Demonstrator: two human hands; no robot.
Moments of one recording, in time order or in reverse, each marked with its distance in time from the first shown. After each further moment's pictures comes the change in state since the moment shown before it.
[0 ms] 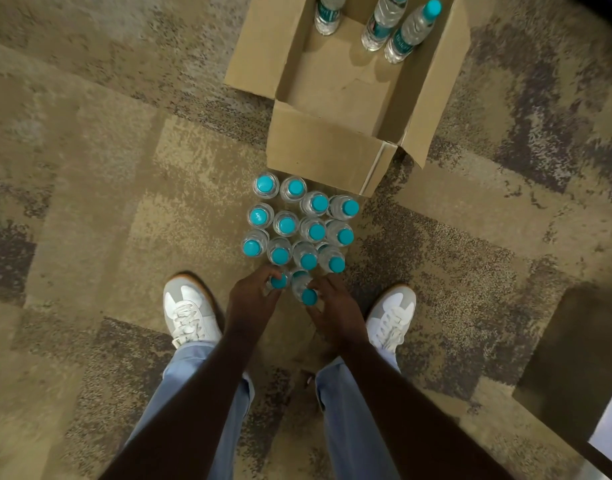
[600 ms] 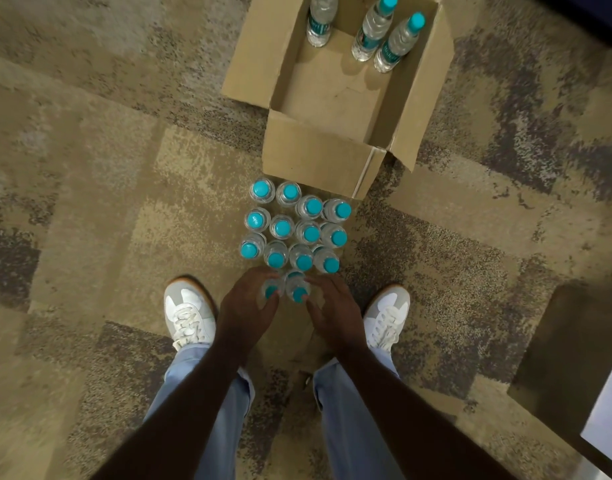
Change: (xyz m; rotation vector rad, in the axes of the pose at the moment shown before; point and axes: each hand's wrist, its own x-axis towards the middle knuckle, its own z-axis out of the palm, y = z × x) left_hand -0.017 0.020 -0.023 0.010 -0.004 0.094; right_hand -0.019 -0.017 -0.018 0.120 0.173 -0.025
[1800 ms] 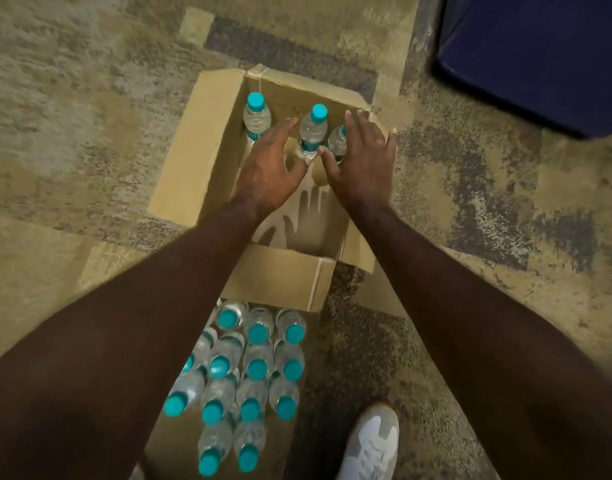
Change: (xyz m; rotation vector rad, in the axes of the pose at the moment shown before) left_hand 0.396 0.177 0.022 0.085 0.099 0.308; right_hand 0.377 -0.001 -0.207 -0.596 0.542 -0.088
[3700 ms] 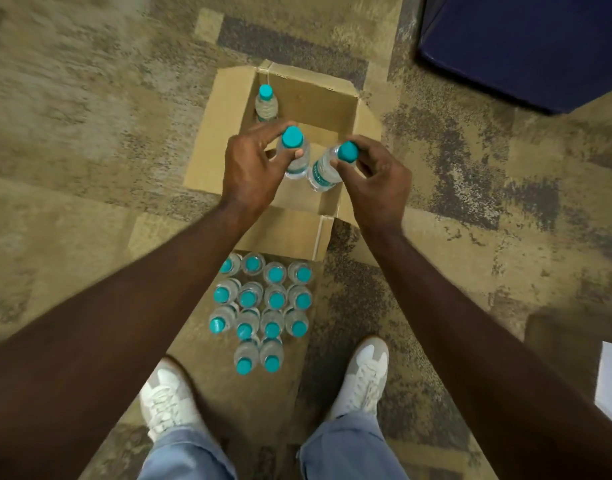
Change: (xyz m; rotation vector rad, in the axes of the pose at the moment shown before) left_hand -0.100 0.075 -0.100 -0.212 0.195 0.093; right_hand -0.119 -0.040 -0.140 0.783 0.228 0.183
